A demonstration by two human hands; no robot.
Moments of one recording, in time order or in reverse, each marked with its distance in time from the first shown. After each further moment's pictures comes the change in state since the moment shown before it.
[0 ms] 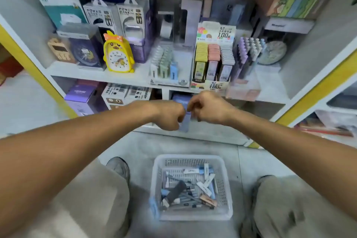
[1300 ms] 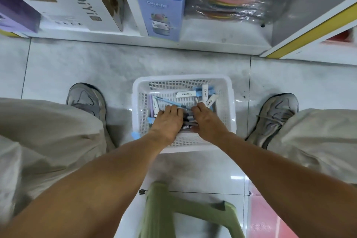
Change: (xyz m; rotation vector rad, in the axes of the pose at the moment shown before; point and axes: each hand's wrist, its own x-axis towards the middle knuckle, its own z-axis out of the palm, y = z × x) left_hand 0.129 0.063 0.356 -0.087 -0.025 -0.057; right_hand -0.082 0.167 0.333 -0.011 -0.214 0.173
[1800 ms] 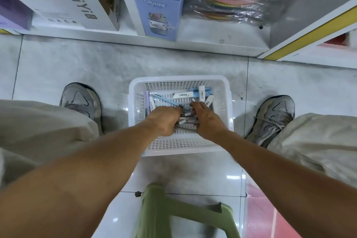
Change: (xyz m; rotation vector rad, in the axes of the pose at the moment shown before) left_hand 0.022 -0.022 -0.014 -0.110 -0.136 0.079; right_hand 0.007 0.001 -0.016 0.163 -0.077 0.169
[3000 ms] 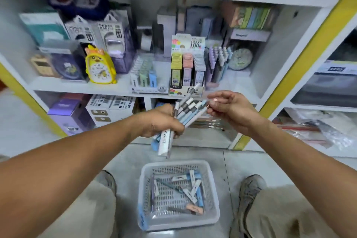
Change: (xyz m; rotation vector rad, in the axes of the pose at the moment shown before) left_hand -0.192 0.068 -0.305 -0.976 0.317 0.114; right_hand -0.134 -0.120 -0.325 1.187 0.318 -0.403
